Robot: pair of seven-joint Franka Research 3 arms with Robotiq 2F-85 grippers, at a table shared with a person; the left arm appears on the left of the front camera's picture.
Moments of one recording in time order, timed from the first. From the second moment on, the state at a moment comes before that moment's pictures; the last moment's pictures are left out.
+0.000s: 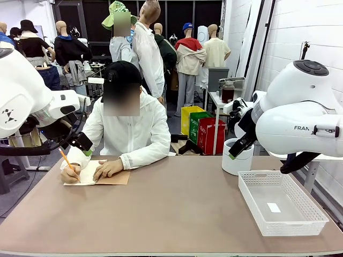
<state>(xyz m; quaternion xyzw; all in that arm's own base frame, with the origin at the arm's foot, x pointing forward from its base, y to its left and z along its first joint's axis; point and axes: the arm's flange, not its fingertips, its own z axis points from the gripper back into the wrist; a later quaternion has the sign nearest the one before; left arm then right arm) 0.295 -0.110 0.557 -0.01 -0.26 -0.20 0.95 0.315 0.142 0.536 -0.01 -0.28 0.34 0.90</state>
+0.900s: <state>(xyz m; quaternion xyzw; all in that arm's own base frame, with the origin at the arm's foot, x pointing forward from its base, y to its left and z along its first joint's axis) 0.295 -0.110 0.557 -0.01 -0.26 -0.20 0.95 0.315 0.142 0.536 -0.01 -0.28 0.34 0.90</state>
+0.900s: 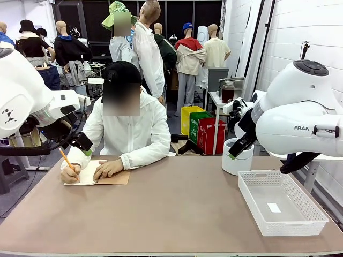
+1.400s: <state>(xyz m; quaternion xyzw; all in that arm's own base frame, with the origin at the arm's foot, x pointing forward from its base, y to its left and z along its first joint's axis) 0.295 -0.110 0.557 -0.01 -0.26 -0.20 0.95 0.315 0.142 0.536 -0.01 -0.28 0.34 0.90</state>
